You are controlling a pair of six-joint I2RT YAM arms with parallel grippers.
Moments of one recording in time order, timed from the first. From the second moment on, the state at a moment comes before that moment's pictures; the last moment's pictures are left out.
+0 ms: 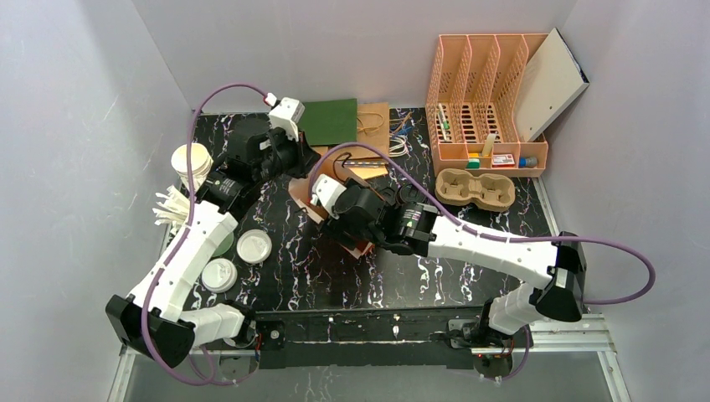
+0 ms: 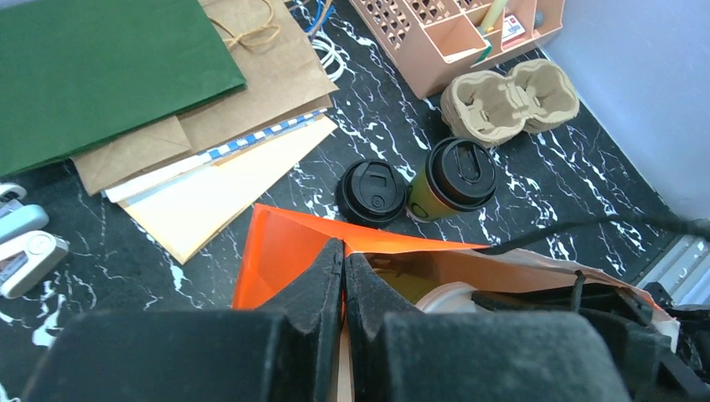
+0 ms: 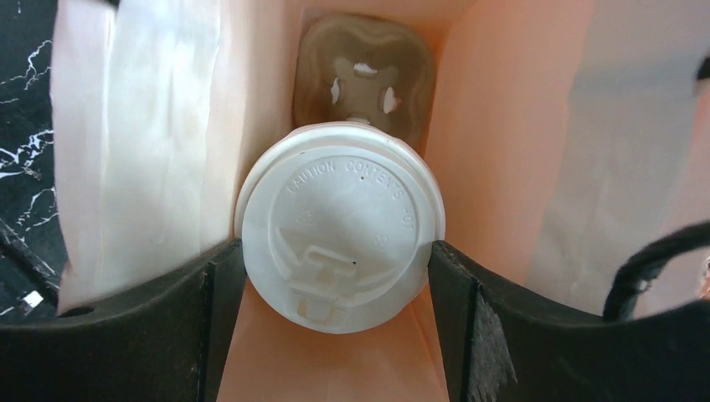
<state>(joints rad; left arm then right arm) -0.44 1.19 1.29 -0.46 0.23 -0.17 1.23 1.47 1.36 -0.57 0.40 -0.14</state>
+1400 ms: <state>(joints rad) -0.60 1.02 1.14 -0.38 -0.04 -0.24 1.19 1.40 1.24 -0.50 0.52 -0.08</state>
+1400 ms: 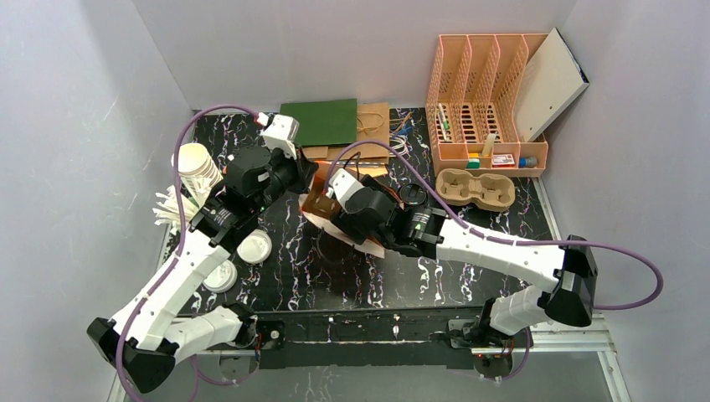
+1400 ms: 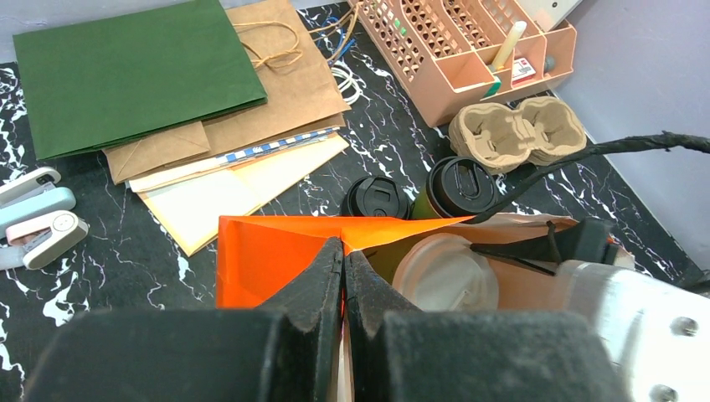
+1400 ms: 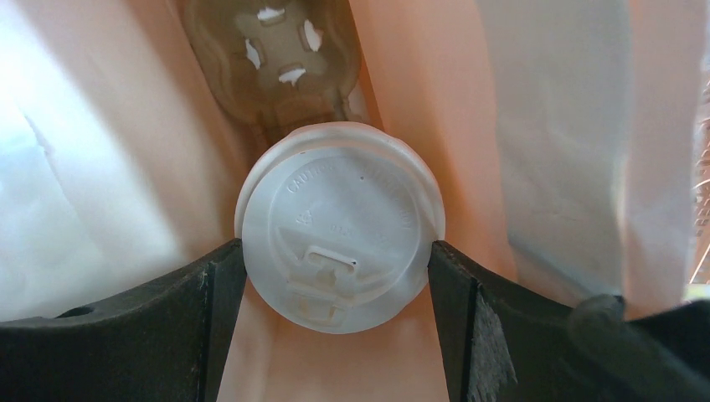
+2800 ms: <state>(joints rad) -0.60 1.01 1.11 -0.43 -0.07 -0.29 1.16 1.43 1.18 -0.43 0.40 -0.12</state>
